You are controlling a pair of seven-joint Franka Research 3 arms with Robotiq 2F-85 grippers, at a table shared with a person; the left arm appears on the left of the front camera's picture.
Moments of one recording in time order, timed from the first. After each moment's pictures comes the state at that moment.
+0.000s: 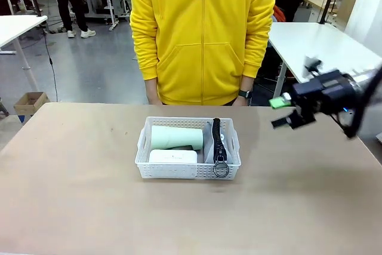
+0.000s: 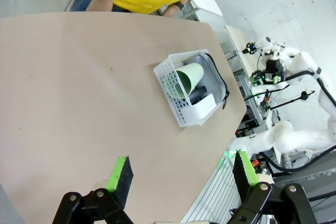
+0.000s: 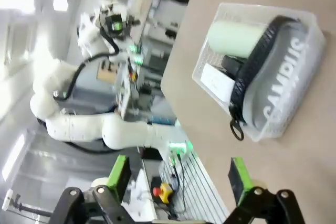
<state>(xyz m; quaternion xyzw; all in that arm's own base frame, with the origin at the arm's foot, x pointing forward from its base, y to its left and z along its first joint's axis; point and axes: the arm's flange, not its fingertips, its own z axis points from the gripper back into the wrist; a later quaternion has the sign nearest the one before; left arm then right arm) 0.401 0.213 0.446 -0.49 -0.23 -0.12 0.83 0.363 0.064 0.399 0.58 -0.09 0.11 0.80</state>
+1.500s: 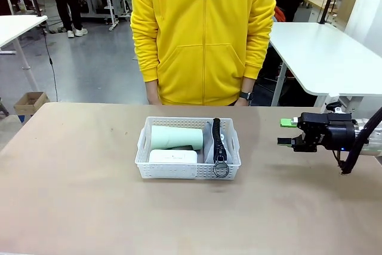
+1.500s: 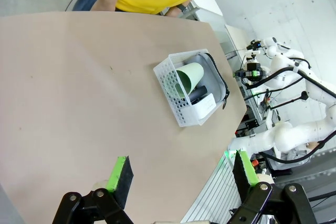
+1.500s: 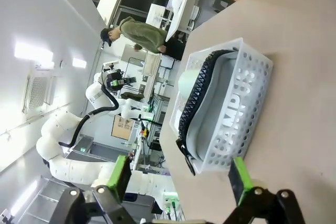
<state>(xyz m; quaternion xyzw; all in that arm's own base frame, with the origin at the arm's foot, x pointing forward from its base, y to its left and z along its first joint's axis) 0.401 0.212 0.445 -0.49 -0.23 -0.12 0.83 0.383 0.026 0.299 0.63 -0.17 0.01 0.75</state>
